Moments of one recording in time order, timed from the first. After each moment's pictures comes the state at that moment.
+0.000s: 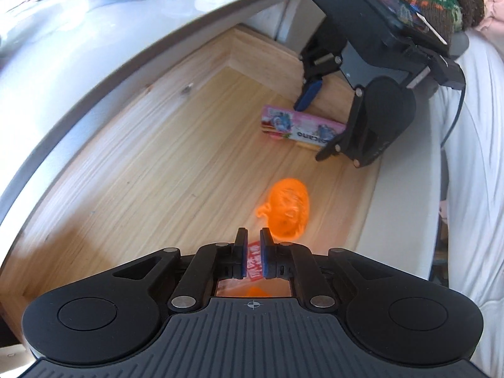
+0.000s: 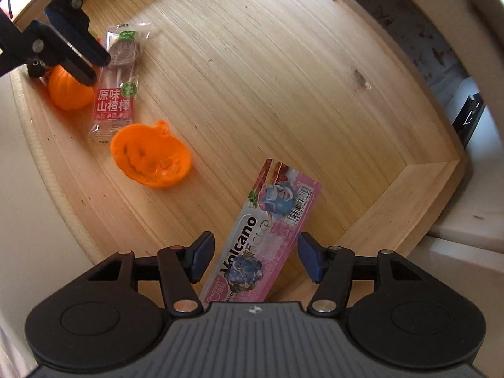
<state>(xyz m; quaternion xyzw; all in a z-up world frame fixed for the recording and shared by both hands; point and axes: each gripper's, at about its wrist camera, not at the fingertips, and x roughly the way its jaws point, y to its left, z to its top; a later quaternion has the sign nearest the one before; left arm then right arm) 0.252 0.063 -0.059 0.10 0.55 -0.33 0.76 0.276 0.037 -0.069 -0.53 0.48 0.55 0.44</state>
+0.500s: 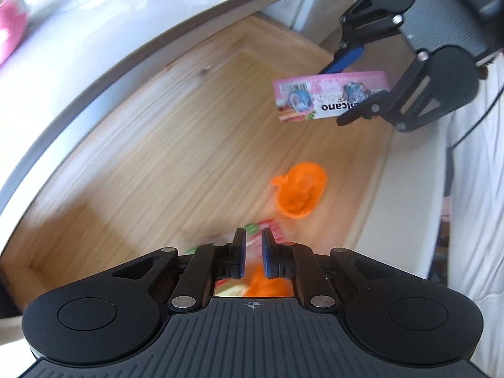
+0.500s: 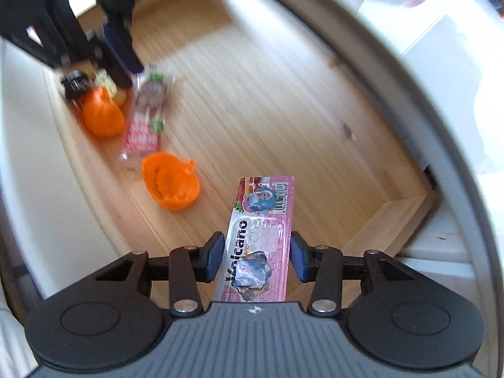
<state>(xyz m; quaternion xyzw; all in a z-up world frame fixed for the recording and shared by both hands) 0.248 0.070 -0.058 0.09 0.57 -0.32 0.75 0.261 0.007 0.001 -0.48 0.40 0.60 0.50</state>
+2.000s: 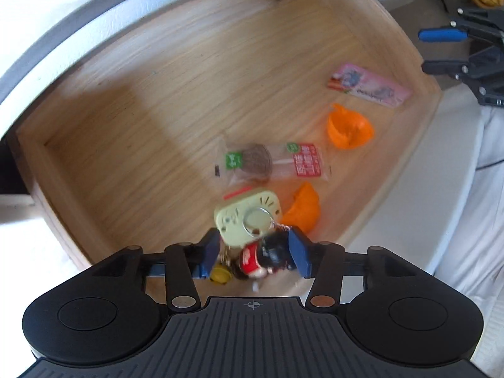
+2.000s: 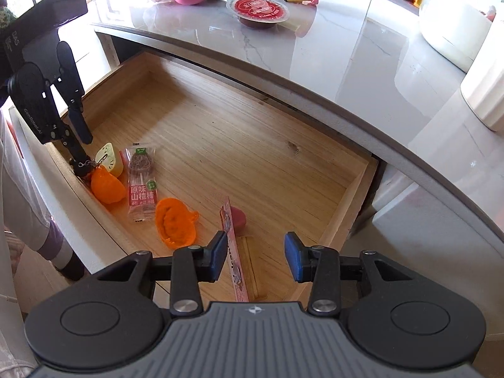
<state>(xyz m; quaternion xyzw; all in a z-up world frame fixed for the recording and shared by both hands) 0.245 0.119 -0.085 0.03 0.68 -0.21 0.70 0.283 -0.040 0.023 -0.33 0.42 0.58 0.62</state>
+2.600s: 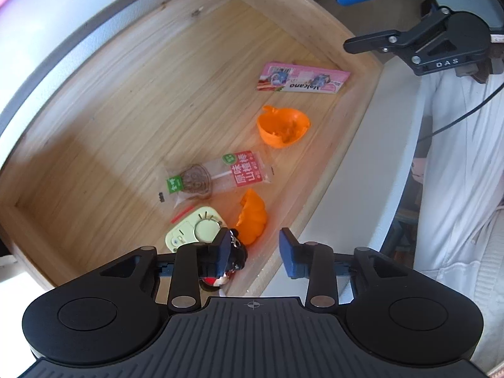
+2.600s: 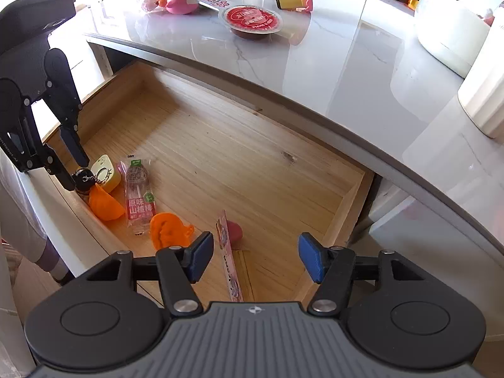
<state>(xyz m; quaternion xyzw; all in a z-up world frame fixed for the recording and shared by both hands) 0.238 0.087 -0.061 0.07 0.67 -0.31 0.67 0.283 -0.034 0.028 -0.32 0.41 0.57 0.63</state>
